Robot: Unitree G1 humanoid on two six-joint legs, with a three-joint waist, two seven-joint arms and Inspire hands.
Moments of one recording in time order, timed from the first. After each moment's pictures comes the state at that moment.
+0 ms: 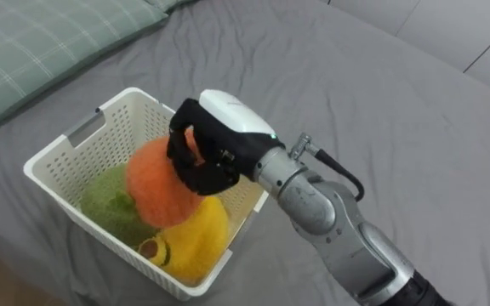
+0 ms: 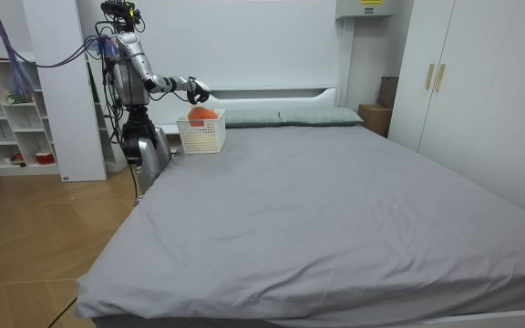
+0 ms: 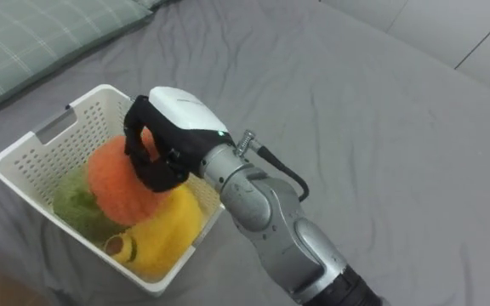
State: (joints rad) left arm 0.08 0.20 0.07 1.12 -0.35 0.00 0.05; right arm -0.33 -0.22 0.61 -0.04 -0.48 0.13 0.18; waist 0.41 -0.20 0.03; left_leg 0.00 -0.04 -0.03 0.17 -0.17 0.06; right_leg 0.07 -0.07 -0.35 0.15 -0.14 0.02
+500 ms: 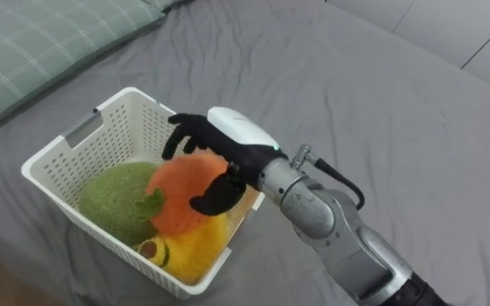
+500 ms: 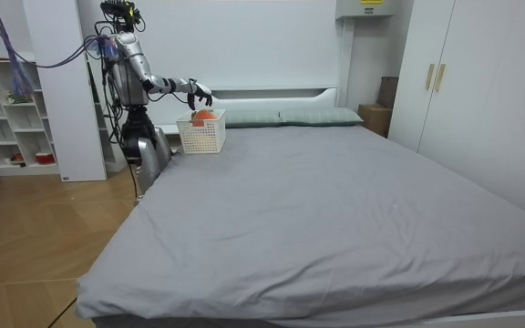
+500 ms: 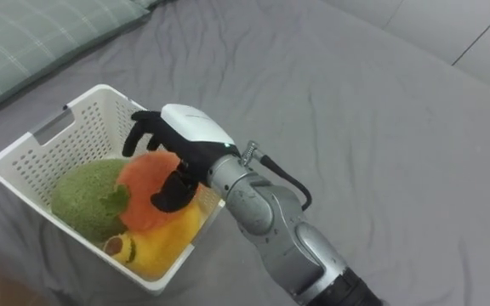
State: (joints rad) left arm 0.08 0.18 0.08 1.09 -0.34 0.01 0.06; right arm -0.32 -0.23 0.60 0.00 -0.48 0.13 0.18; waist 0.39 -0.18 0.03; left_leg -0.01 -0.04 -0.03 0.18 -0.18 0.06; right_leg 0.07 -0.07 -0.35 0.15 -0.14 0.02
